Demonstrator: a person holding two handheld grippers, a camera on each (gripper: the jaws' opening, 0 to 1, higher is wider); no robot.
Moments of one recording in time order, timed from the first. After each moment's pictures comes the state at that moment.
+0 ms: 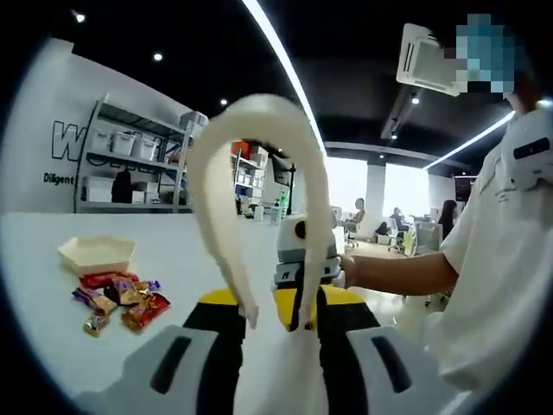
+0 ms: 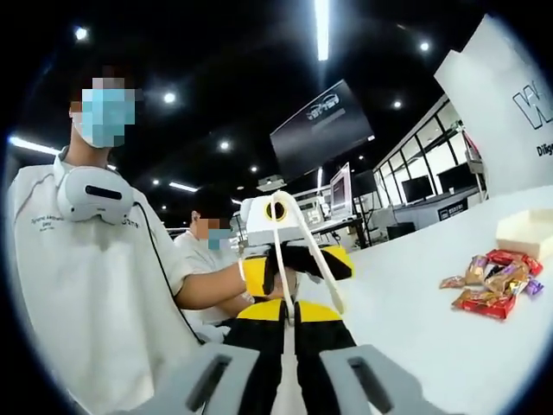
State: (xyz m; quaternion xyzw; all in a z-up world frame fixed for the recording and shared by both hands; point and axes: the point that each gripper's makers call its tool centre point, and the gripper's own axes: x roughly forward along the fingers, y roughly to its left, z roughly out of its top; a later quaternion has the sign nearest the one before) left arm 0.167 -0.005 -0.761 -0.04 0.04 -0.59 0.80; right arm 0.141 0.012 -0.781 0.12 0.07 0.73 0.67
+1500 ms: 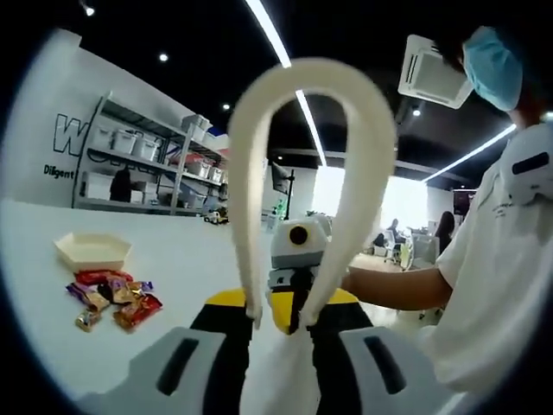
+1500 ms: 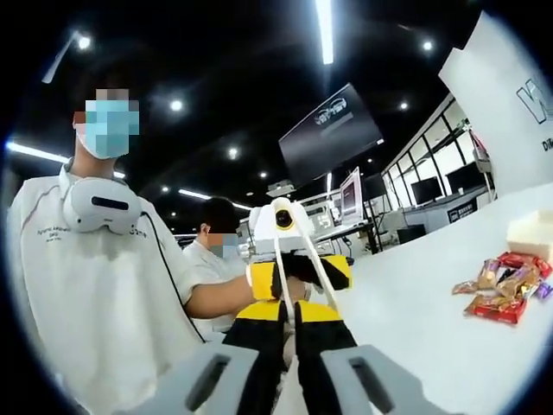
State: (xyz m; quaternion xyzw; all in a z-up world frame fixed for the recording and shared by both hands) left arm 0.166 -0.006 -0.754 -0.09 0.05 -0.59 0.80; right arm 0.133 0.016 -0.771 0.13 0.07 0.74 0.65
